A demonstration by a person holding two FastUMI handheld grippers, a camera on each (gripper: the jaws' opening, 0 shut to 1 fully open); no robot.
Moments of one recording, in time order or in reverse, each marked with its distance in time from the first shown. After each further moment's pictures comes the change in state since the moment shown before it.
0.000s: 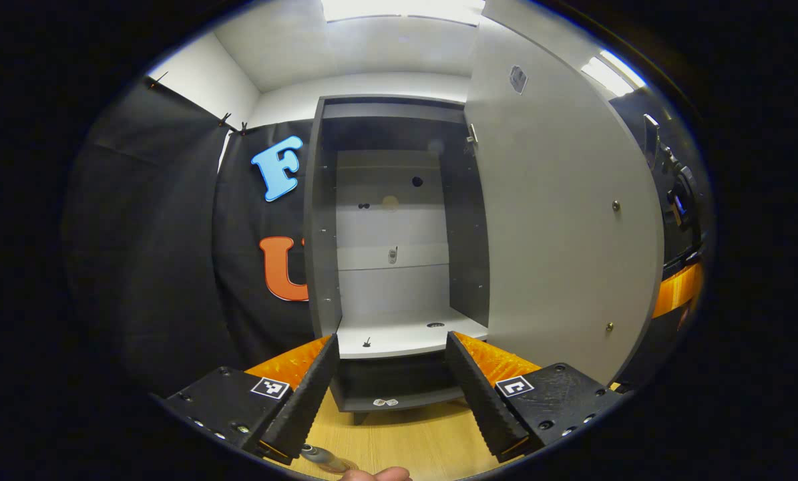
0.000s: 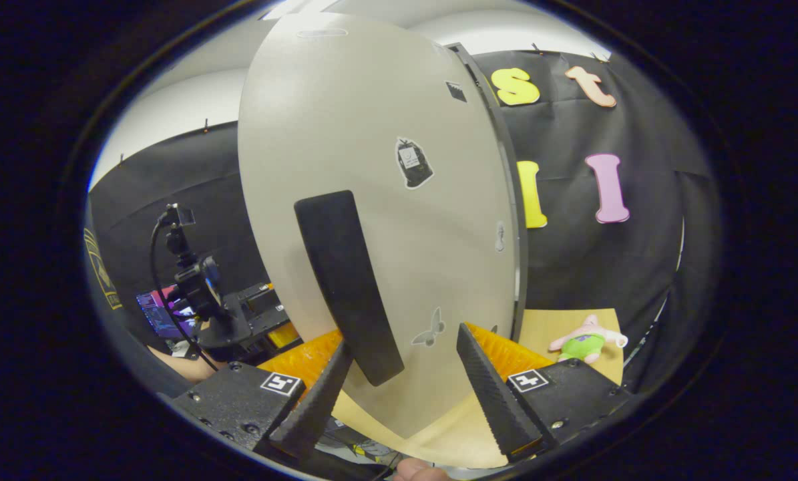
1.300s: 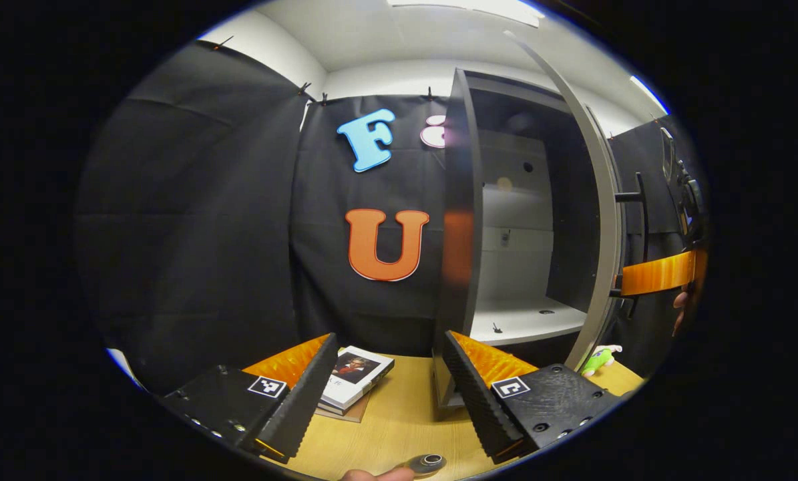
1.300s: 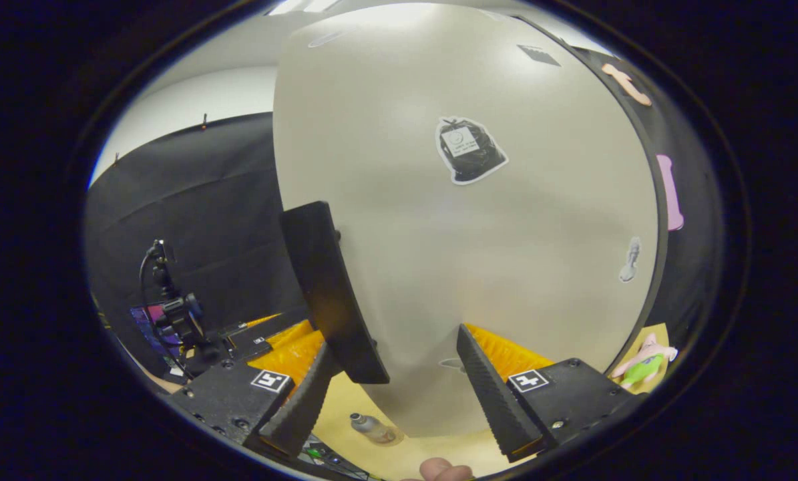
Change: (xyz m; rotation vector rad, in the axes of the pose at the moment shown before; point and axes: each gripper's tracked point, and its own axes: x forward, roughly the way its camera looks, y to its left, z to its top) left arm 0.017 0.220 -0.050 -0.107 0.075 0.226; right arm 0.175 0.058 0.026 -0.005 -0.059 0.065
